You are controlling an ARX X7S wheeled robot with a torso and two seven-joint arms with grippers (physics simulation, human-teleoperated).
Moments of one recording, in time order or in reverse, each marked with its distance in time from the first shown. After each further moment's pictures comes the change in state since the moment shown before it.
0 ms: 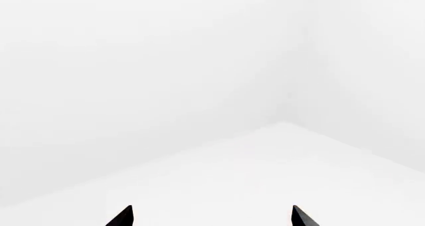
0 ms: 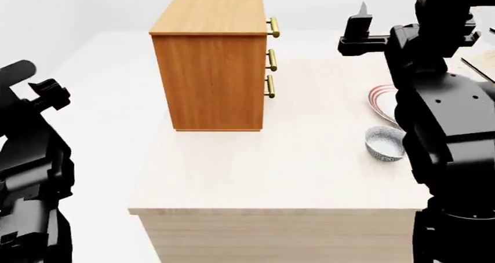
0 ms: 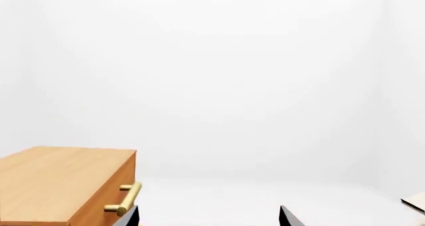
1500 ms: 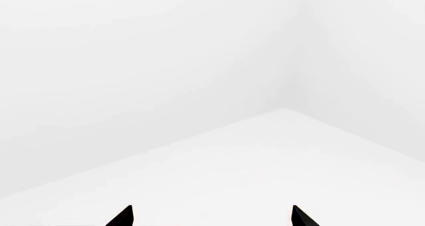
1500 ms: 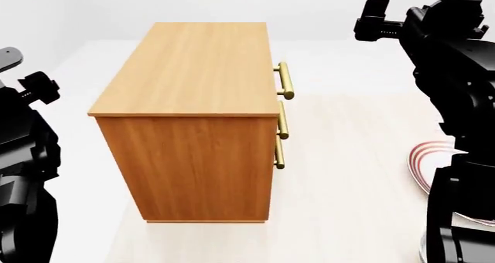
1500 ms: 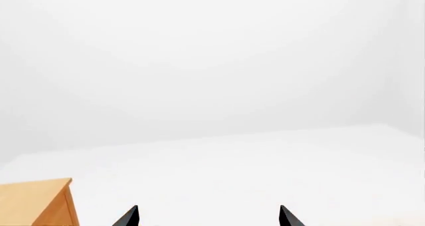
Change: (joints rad) left arm -0.179 -0.037 -0.062 -0.230 0.103 -0.025 0.015; right arm 0.226 0.012 0.047 0.236 0.090 0.235 0.002
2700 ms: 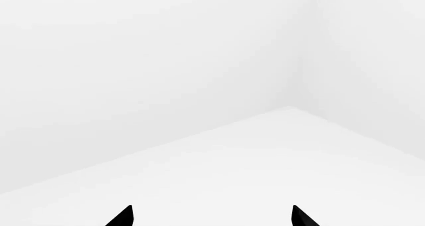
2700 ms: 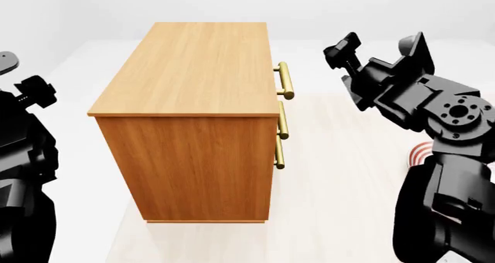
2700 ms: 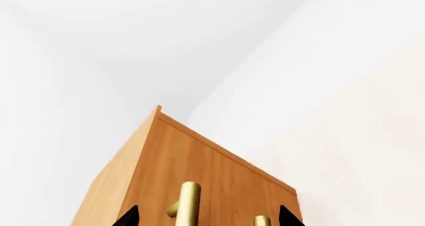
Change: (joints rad) left arm 0.013 -0.010 -0.020 0.000 0.003 0.001 -0.004; right arm 0.017 -0.131 0.486 0.511 0.312 0.075 -0.065
